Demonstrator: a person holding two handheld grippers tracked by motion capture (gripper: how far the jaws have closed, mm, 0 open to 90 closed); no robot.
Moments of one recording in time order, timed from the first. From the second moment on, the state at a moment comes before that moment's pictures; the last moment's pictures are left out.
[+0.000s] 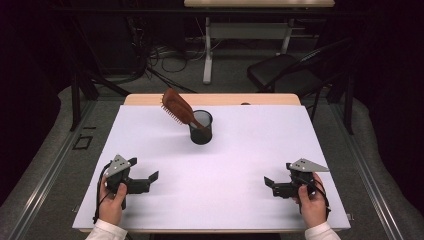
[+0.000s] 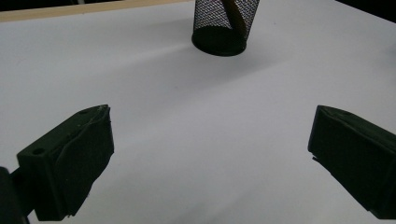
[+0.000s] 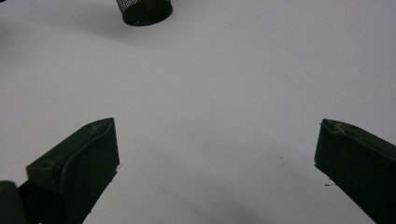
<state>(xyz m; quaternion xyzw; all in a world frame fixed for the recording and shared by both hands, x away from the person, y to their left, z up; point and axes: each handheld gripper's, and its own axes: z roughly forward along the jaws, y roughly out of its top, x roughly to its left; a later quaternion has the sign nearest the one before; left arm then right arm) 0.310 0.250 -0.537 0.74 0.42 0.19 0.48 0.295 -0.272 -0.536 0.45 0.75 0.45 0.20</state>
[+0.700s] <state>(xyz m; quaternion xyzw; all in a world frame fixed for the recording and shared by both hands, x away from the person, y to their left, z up) 0.311 0.256 -0.544 0.73 0.44 0.19 0.49 0.300 -0.279 -0.546 0.46 0.74 0.44 0.20</state>
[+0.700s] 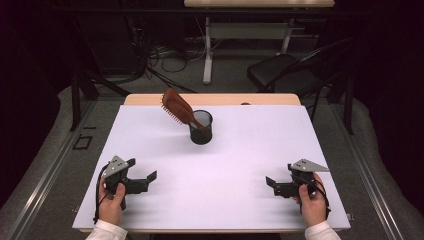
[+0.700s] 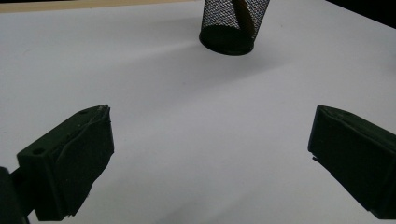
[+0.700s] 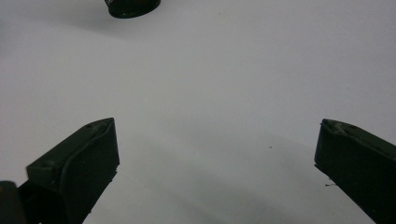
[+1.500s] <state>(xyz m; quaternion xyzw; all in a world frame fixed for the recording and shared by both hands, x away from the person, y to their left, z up) 0.313 0.258 -0.547 0.73 0.44 0.19 0.49 0.301 -0.281 -0.549 0.47 0.74 0.44 0.20</state>
